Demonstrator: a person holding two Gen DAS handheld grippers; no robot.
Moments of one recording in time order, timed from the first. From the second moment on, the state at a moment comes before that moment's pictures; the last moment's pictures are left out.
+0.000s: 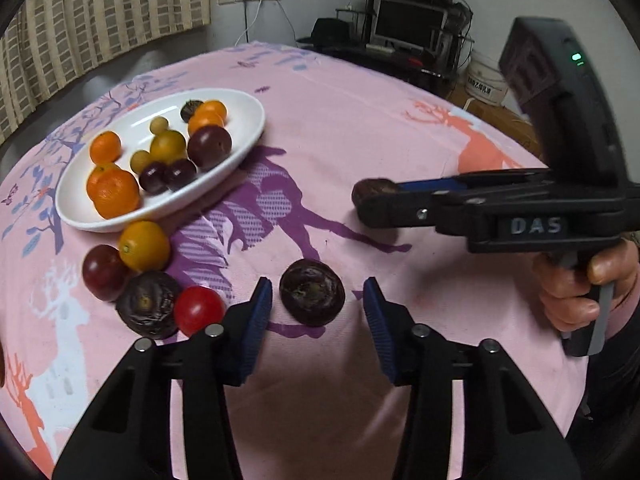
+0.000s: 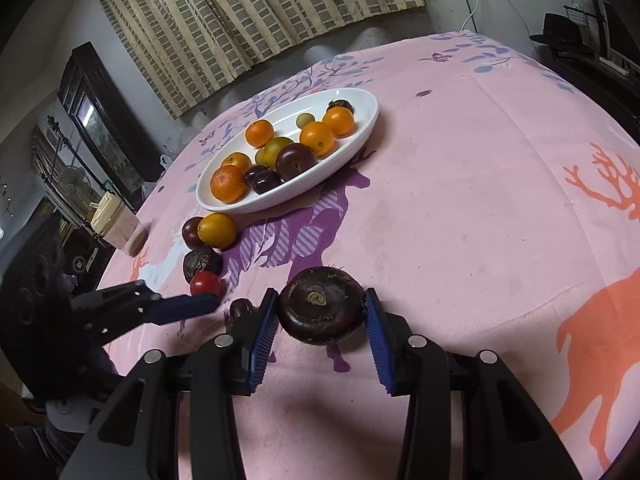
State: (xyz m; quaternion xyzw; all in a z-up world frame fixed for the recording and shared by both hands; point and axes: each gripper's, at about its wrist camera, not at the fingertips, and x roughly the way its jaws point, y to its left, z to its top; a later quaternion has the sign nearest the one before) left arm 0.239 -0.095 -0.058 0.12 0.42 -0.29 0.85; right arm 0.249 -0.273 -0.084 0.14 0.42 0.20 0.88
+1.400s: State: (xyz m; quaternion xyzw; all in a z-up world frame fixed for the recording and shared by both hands) left arm 0.415 -0.005 -0.007 -0.04 0.39 -0.10 0.92; right arm 0.397 -0.223 -0.046 0.11 0.36 0.15 0.91
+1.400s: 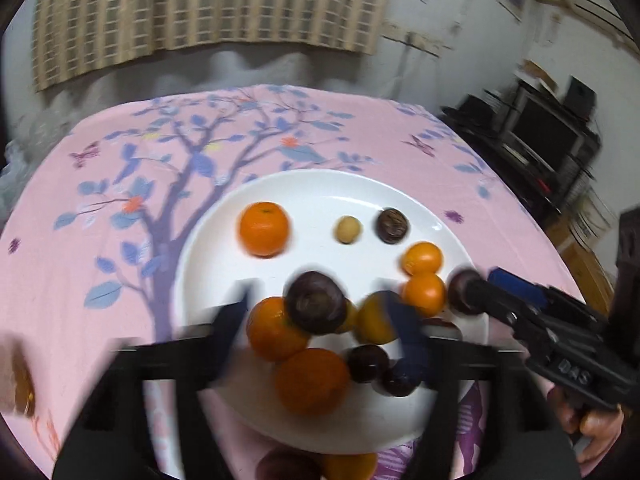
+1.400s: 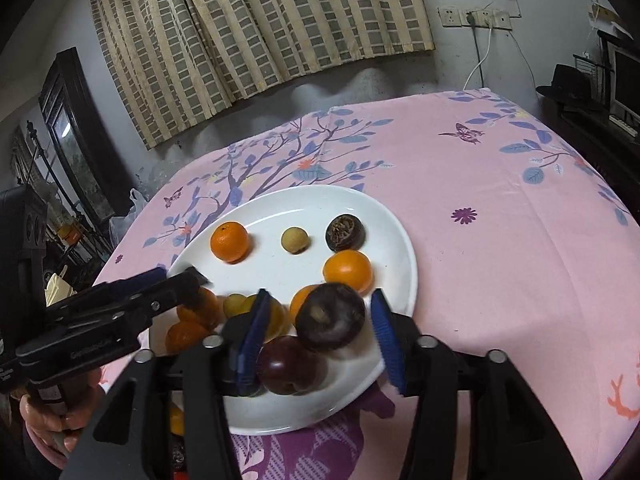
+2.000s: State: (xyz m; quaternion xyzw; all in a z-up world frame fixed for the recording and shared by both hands) left arm 0.307 0.072 -0.015 -0.07 0.36 0.07 0.93; right arm 0.289 -0.134 -0.059 -0.03 0.42 0.28 0.86
